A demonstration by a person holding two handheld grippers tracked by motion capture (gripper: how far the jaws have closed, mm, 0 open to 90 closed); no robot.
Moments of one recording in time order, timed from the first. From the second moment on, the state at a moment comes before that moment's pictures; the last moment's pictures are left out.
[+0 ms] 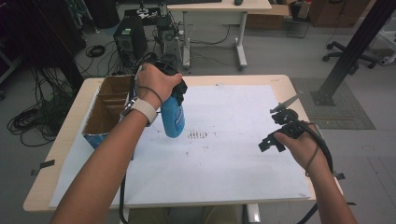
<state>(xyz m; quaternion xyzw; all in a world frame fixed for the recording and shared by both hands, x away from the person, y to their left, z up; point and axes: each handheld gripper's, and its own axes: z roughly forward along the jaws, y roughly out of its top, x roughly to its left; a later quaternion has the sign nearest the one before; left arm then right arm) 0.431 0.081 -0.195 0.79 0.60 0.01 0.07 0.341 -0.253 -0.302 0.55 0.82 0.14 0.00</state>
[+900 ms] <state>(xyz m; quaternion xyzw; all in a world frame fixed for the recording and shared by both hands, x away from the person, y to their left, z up) 0.418 0.097 -0.147 0.79 0.60 0.01 0.08 0.343 -0.248 -0.299 0.54 0.83 0.15 0.00</state>
